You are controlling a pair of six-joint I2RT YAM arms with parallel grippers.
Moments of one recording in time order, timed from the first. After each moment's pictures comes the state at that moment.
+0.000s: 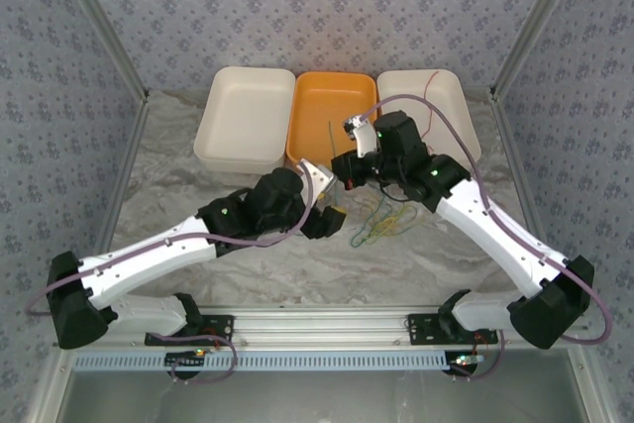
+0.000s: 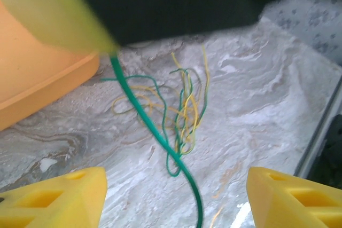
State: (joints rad) left arm -1.06 1.21 1.03 -0.37 -0.05 -0.24; right arm 0.64 1.28 1.26 -0.56 -0.34 0.32
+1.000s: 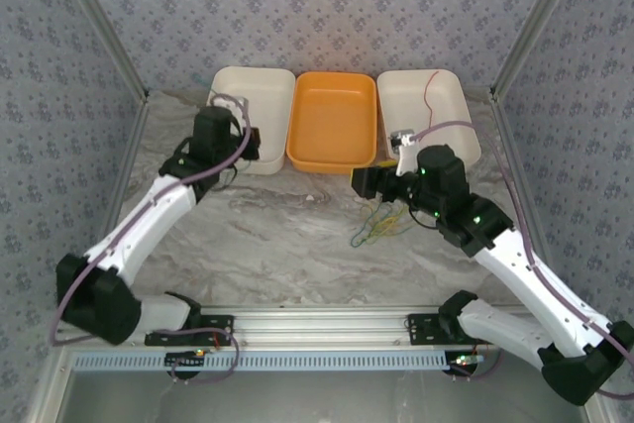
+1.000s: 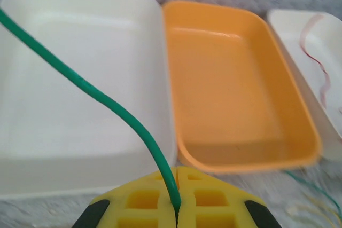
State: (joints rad) left arm -0.38 1.36 1.16 -0.33 -0.01 -0.32; right arm 0.64 0.91 0.97 -0.46 -0.10 0.45
